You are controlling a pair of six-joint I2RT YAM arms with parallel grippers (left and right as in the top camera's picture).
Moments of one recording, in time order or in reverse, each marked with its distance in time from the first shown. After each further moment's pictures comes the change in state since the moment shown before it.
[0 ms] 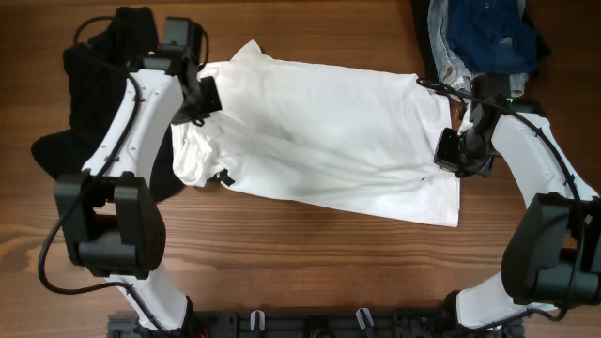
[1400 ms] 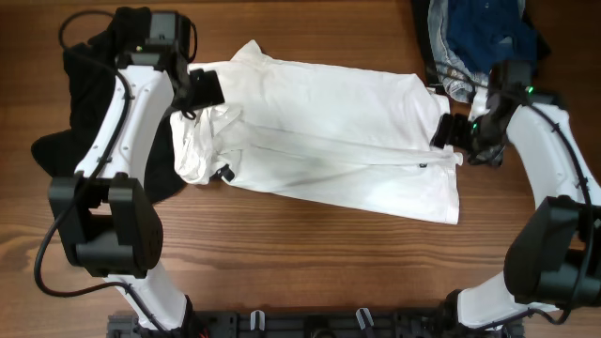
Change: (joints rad) left arm 0.027 0.000 0.058 -0.014 -0.008 0.021; right arm -0.048 0.000 0.131 -0.055 -0.083 -0.113
